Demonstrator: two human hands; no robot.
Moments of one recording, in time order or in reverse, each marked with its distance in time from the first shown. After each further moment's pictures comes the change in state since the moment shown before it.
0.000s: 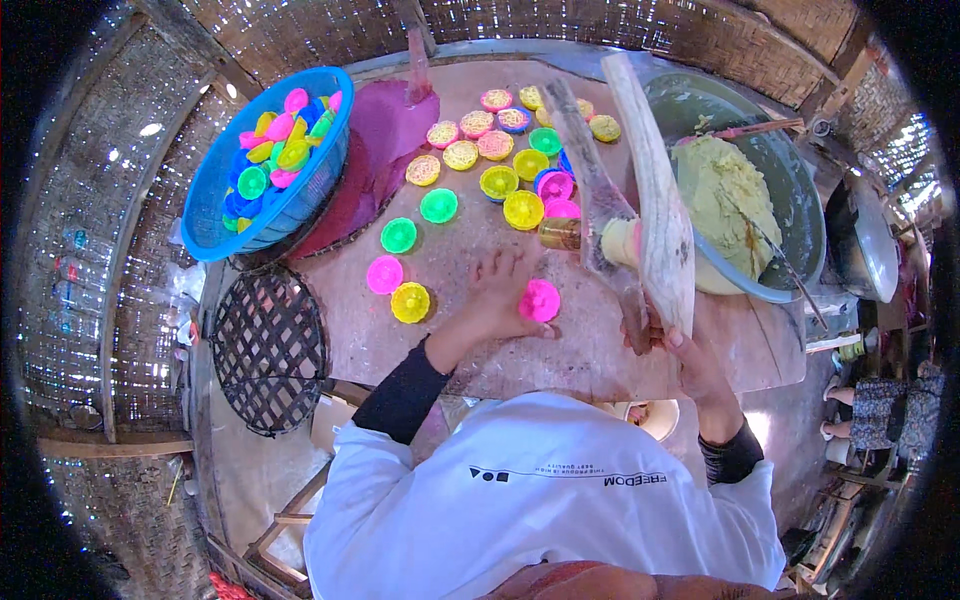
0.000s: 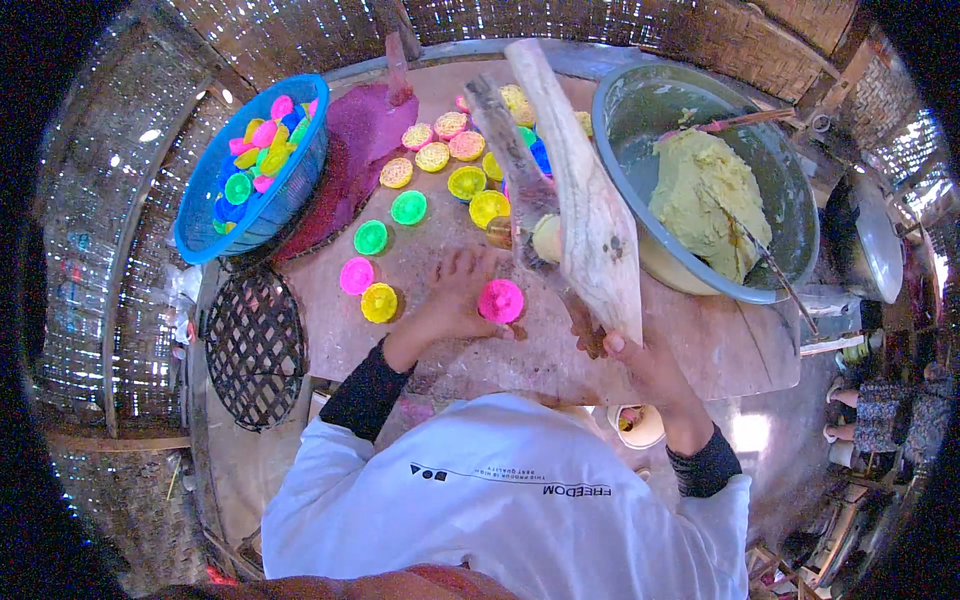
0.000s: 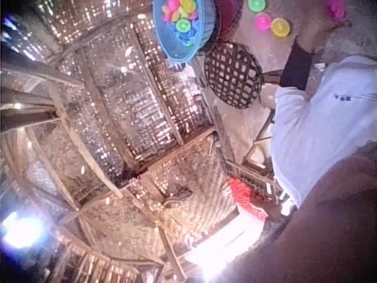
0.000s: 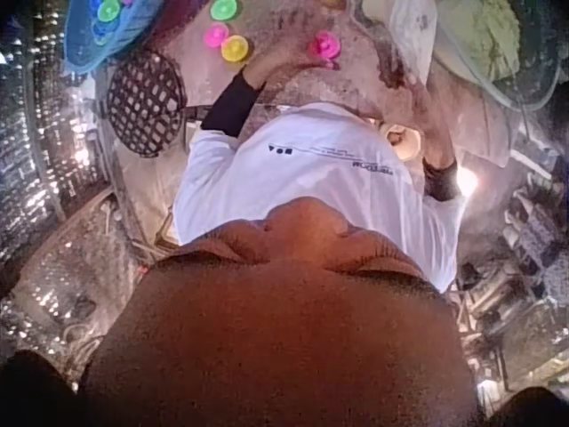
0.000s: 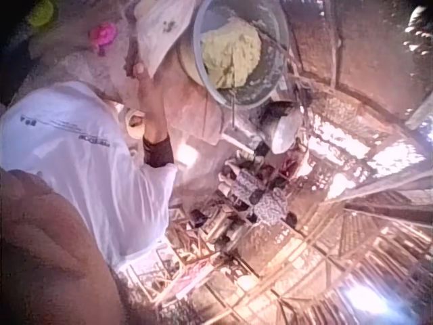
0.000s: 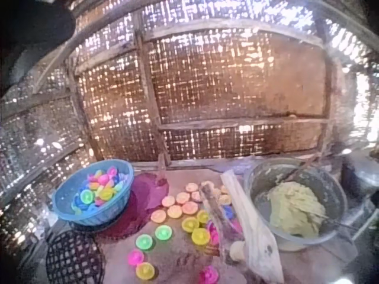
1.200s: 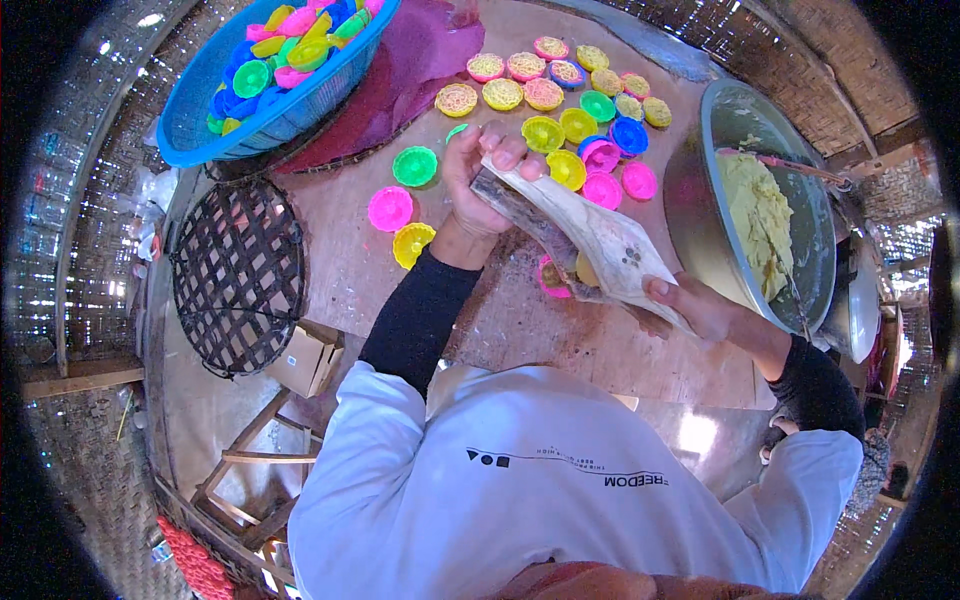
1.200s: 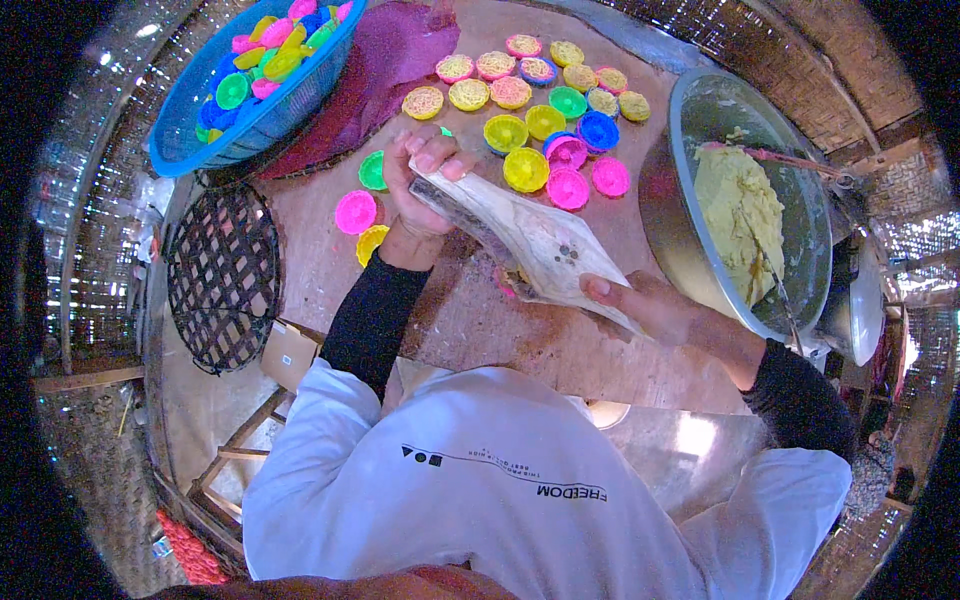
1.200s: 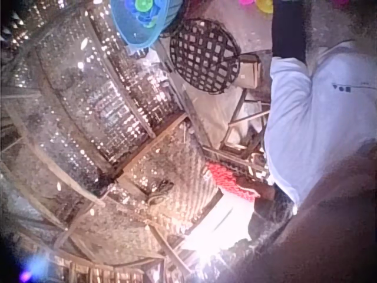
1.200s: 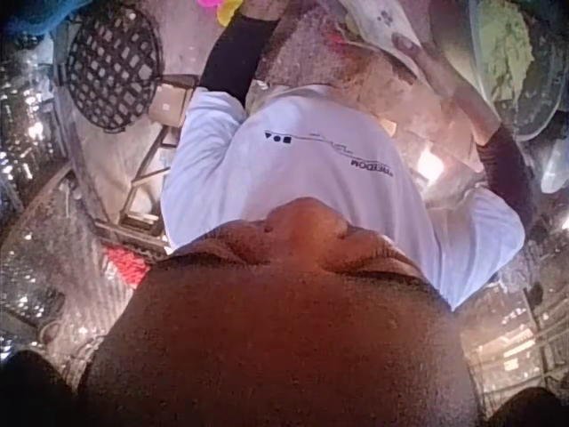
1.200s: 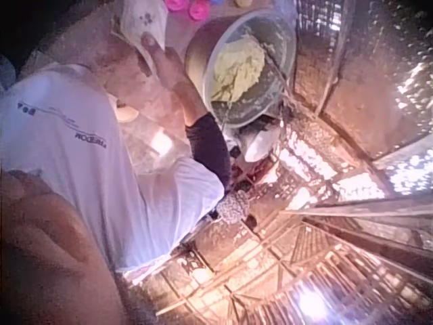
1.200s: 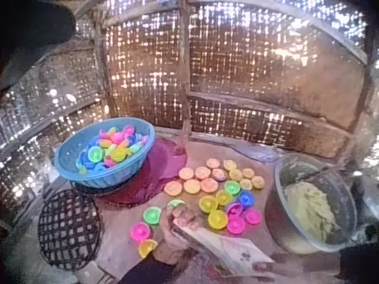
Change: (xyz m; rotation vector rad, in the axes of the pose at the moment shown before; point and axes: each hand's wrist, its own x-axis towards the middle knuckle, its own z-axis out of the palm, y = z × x) left_hand 0.046 -0.052 -0.024 -2.581 0.156 0.795; right_hand 0.090 -0.014 -0.013 -0.440 -0.527 0.543
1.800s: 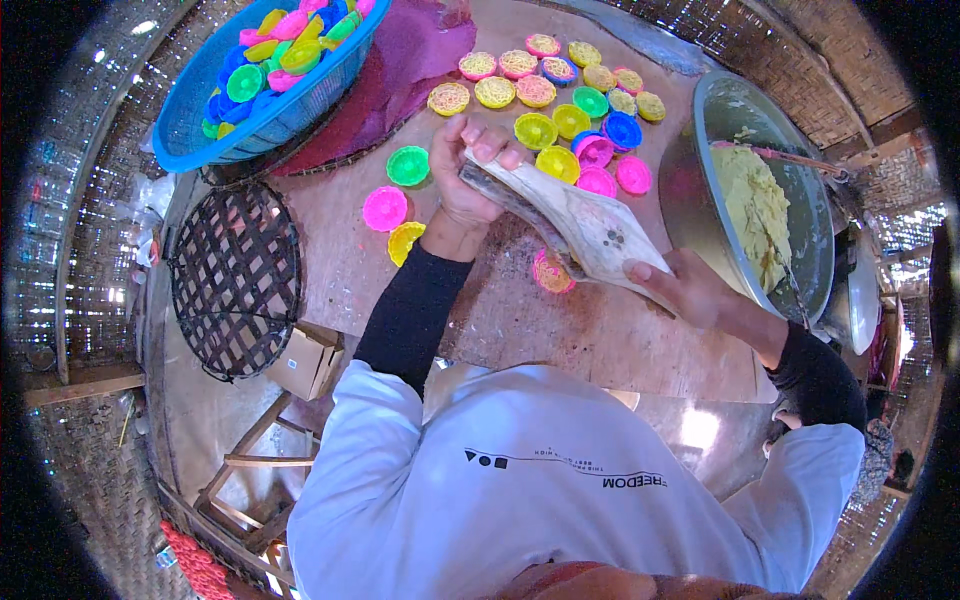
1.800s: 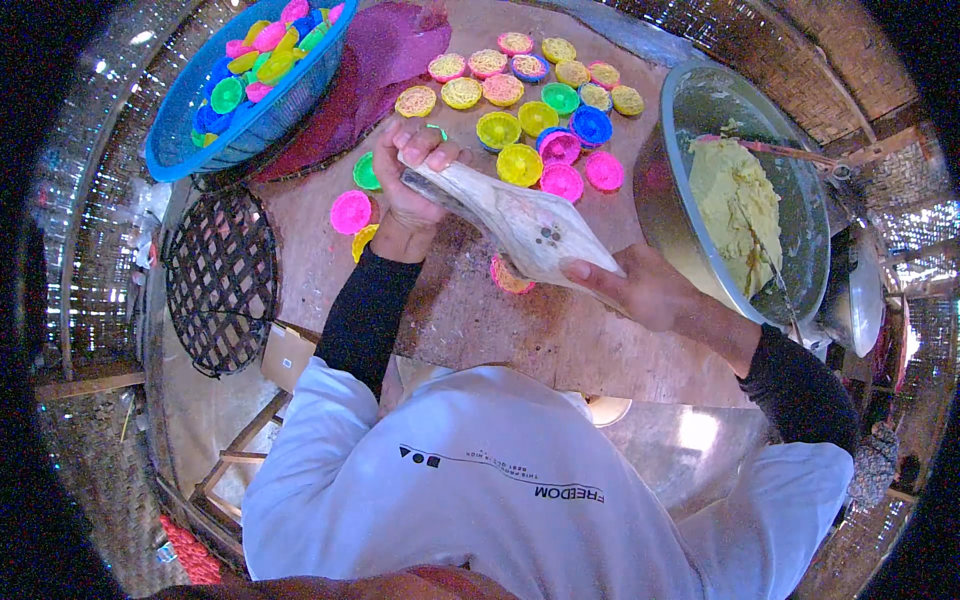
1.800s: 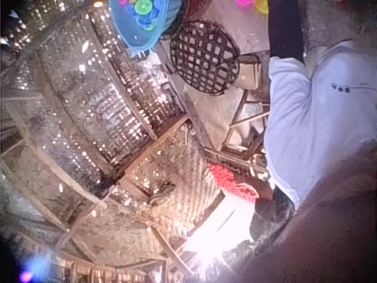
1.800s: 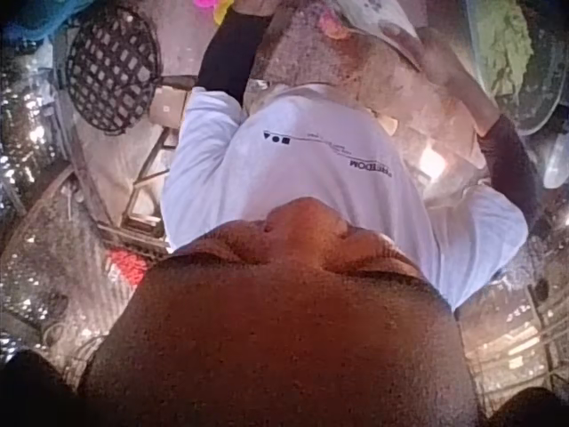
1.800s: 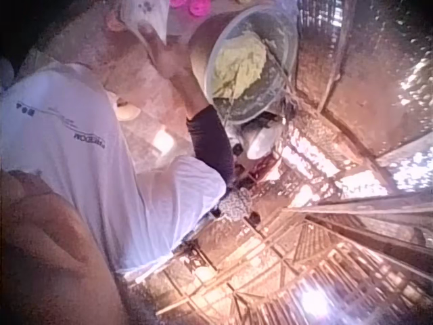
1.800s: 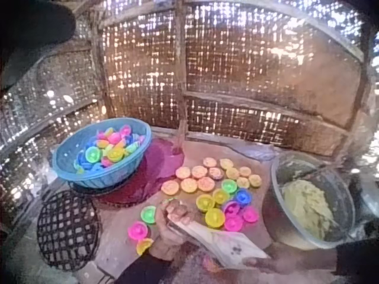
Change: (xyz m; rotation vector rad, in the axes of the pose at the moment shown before) left_hand 0.004 0.007 -0.001 0.109 0.068 0.054; right_hand -0.002 -0.034 0.009 -0.364 0.275 0.047
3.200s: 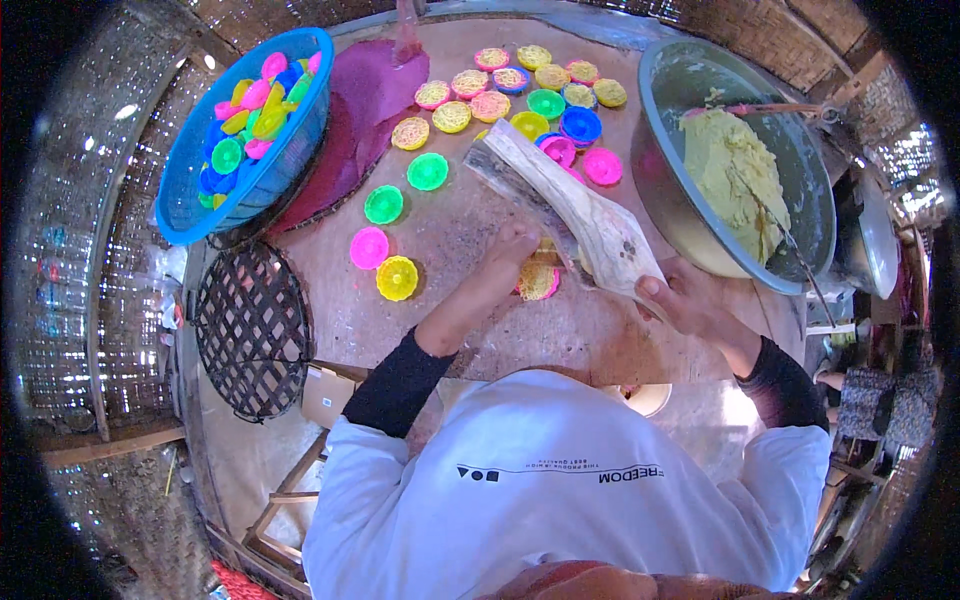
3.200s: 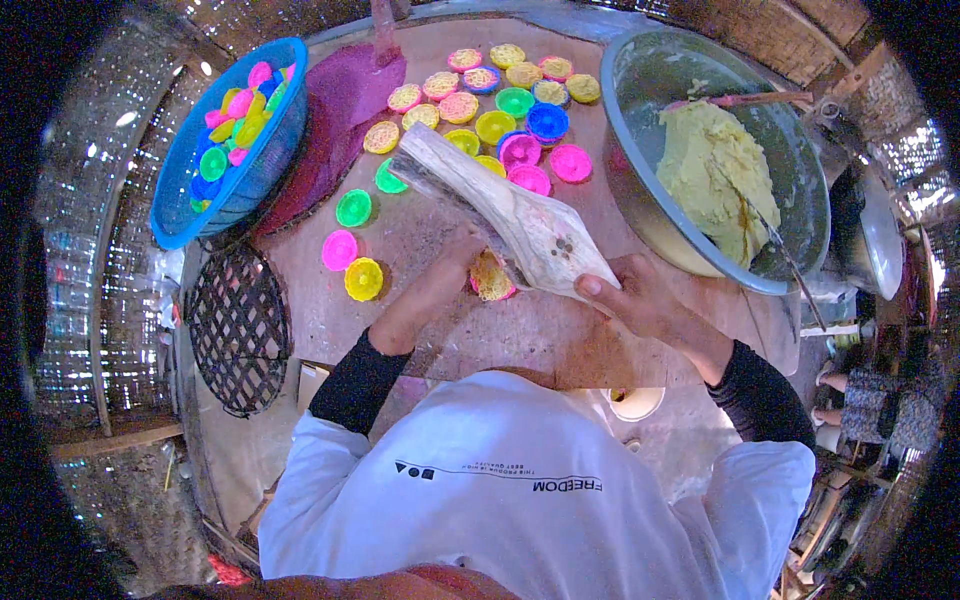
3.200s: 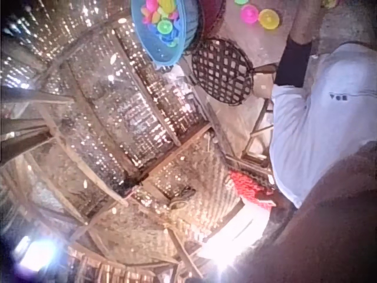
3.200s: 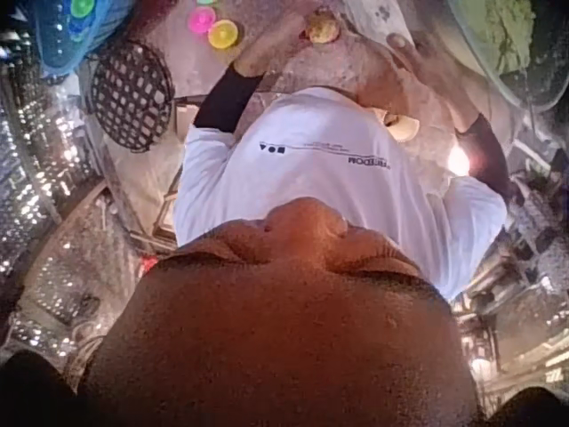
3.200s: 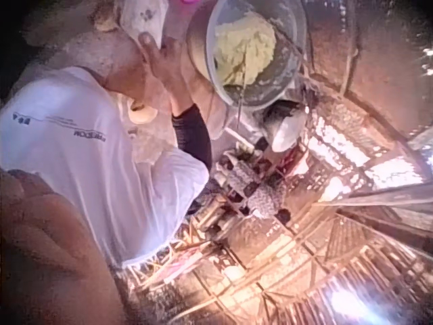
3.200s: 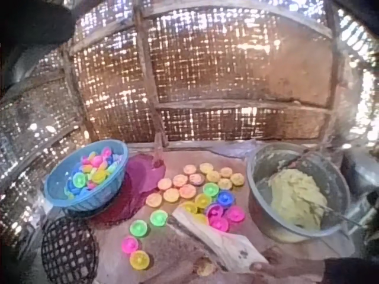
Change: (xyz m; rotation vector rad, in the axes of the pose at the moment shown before) left_hand -0.058 -0.068 0.012 1.126 0.483 -0.637; right_hand -0.019 0.053 0.020 0.332 0.192 -0.301
